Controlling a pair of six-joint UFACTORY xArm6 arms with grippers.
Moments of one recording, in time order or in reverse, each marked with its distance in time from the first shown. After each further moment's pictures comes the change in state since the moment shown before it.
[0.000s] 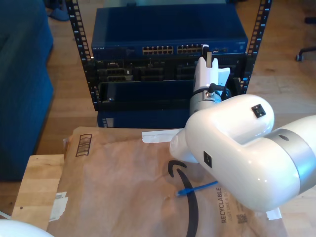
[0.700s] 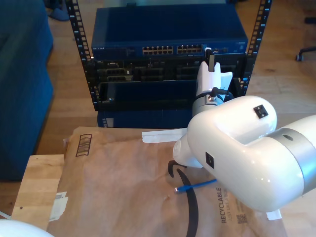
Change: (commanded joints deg) left arm 0.0 0.0 -0.1 0.0 0.0 0.0; right arm 0.1 -1.4 4.7 -0.2 -0.5 0.4
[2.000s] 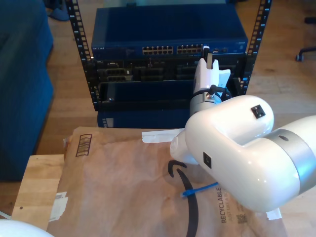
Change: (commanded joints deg) left arm 0.0 0.0 0.0 0.0 0.0 0.0; right arm 0.4 1.4 -2.9 0.1 0.1 0.7
